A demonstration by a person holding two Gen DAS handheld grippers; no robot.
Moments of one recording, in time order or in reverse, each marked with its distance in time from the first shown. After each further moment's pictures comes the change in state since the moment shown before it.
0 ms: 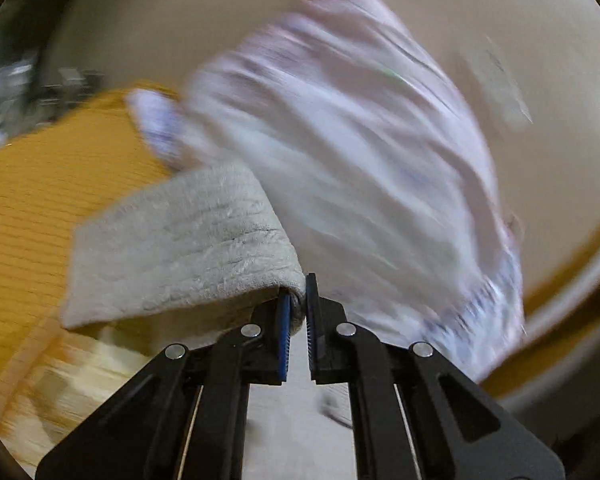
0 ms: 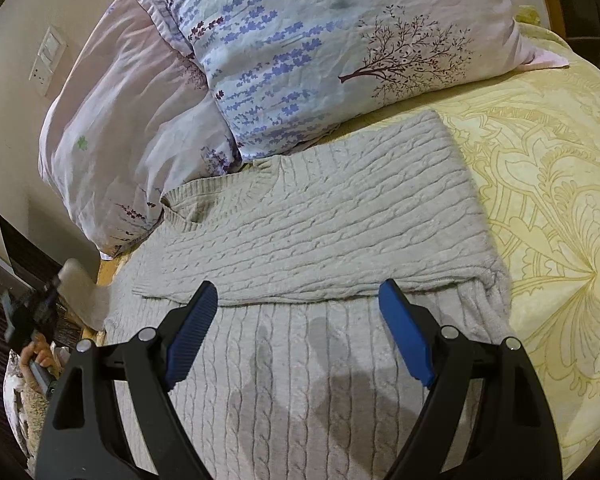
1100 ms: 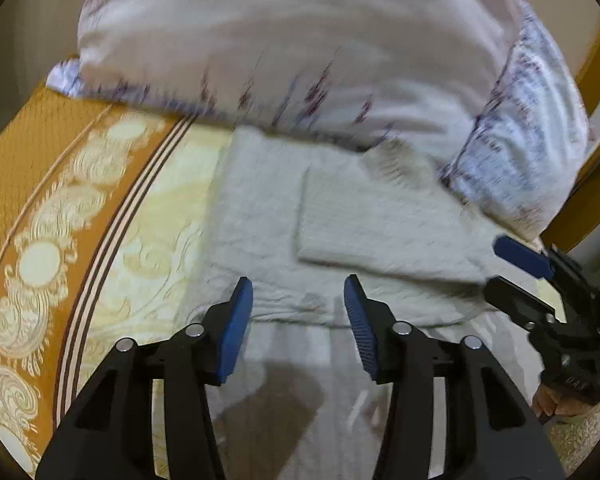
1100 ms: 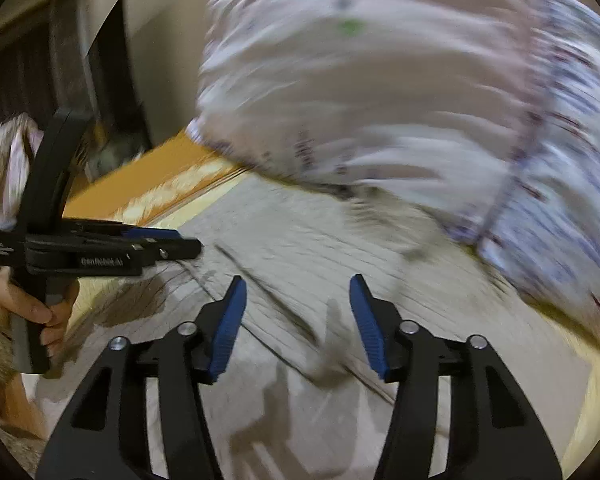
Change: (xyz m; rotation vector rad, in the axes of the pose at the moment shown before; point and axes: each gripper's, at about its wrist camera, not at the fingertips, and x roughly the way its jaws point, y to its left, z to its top) left arm 0.082 -0.044 -0.113 0.428 0.366 0.295; right arm 0.094 0.231 -0.037 -0.892 0.066 0.099
